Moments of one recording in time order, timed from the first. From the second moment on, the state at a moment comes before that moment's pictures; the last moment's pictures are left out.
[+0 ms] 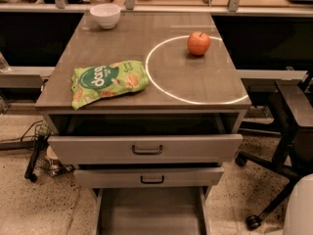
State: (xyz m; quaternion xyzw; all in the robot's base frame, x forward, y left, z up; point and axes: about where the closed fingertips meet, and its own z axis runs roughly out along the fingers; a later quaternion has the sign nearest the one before) arm 0.253 -0.226 0.187 -0.67 0.72 0.18 0.09
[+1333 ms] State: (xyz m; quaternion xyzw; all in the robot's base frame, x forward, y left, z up) arm 0.262 -0.240 0.225 -0.64 0.74 0.15 0.12
